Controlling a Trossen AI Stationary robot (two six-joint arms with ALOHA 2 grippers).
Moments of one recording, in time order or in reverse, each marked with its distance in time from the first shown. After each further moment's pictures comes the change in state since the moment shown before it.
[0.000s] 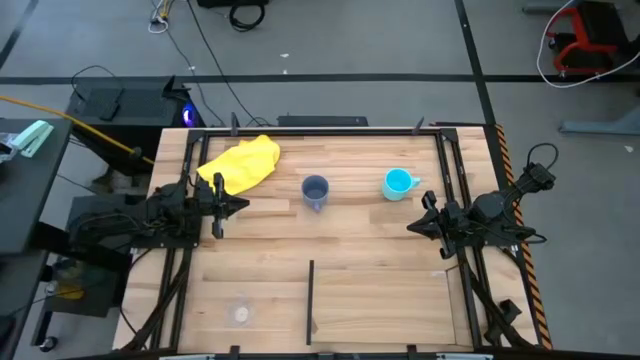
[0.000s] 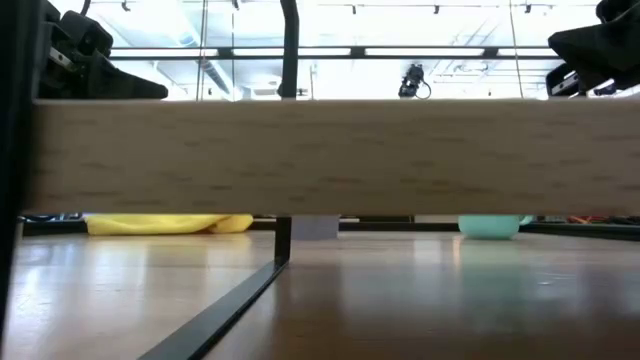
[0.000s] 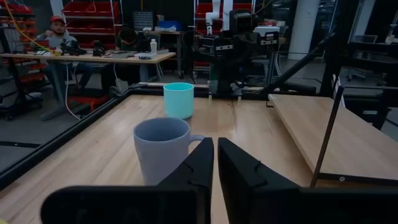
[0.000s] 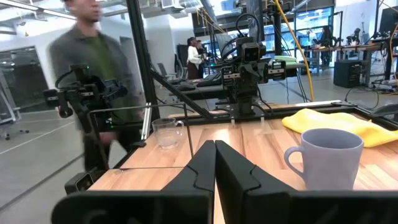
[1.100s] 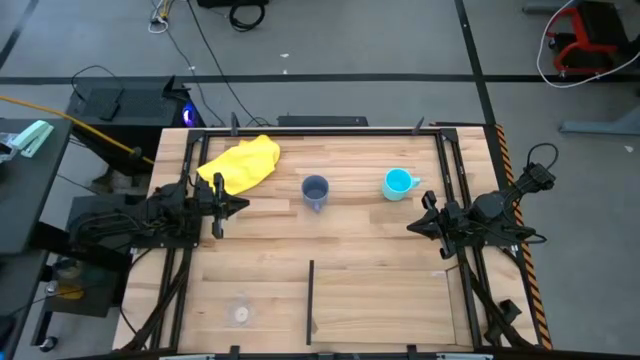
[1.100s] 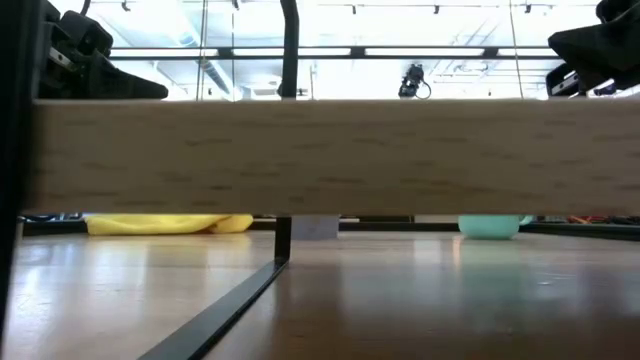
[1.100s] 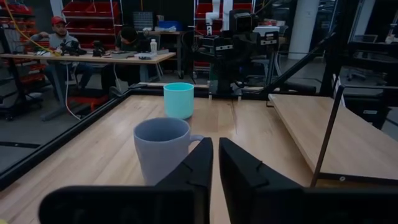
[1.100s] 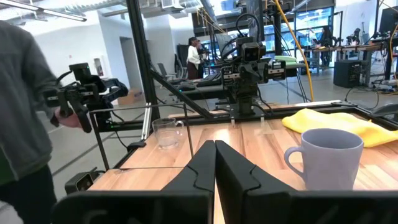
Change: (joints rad) left arm 0.000 0.000 0.000 0.002 0.000 0.006; right arm 0.000 0.000 0.000 0.000 0.000 0.000
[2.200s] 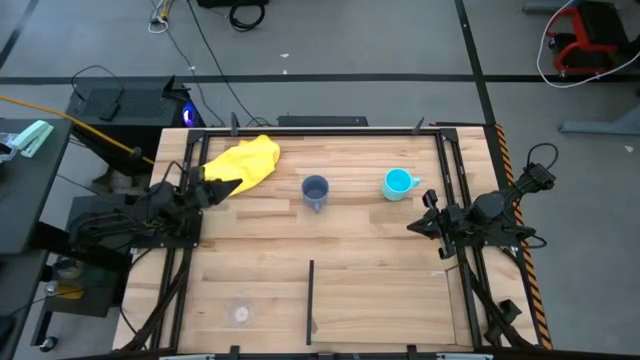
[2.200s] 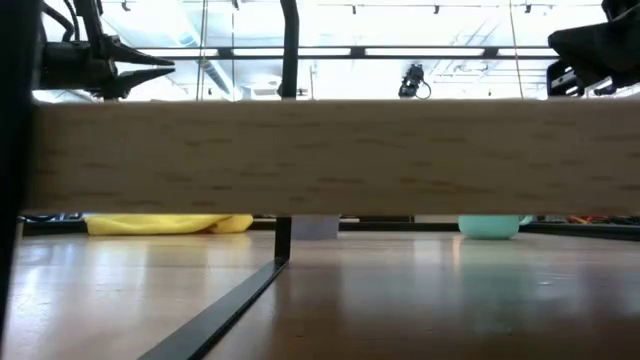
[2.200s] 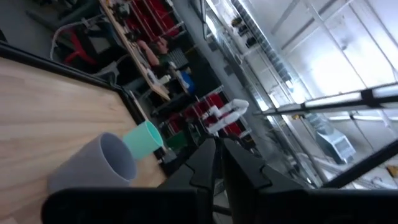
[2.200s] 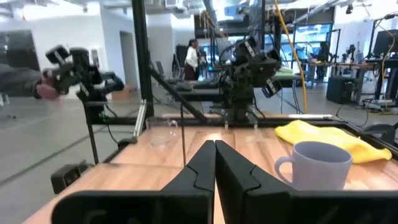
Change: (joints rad) left arm 0.000 0.000 -0.001 0.222 -0.264 -1.001; right arm 0.000 0.000 0.000 0.022 0.001 -0.101
